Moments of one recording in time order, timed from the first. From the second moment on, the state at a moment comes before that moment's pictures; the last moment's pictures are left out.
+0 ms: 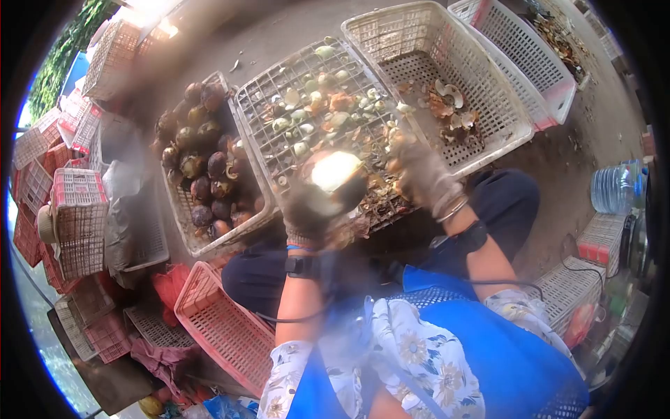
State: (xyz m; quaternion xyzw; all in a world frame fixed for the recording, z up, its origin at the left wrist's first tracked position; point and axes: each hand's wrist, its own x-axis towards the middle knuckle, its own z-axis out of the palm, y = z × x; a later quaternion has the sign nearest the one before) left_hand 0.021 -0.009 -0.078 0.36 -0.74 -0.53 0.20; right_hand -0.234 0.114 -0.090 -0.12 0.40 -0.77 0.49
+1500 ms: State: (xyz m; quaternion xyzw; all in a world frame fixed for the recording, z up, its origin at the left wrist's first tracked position) left_hand 0.000 0.036 -0.048 0.37 -0.86 -0.28 0.20; right_hand -0.165 0.130 -0.037 -0.55 0.73 -0.20 0.37
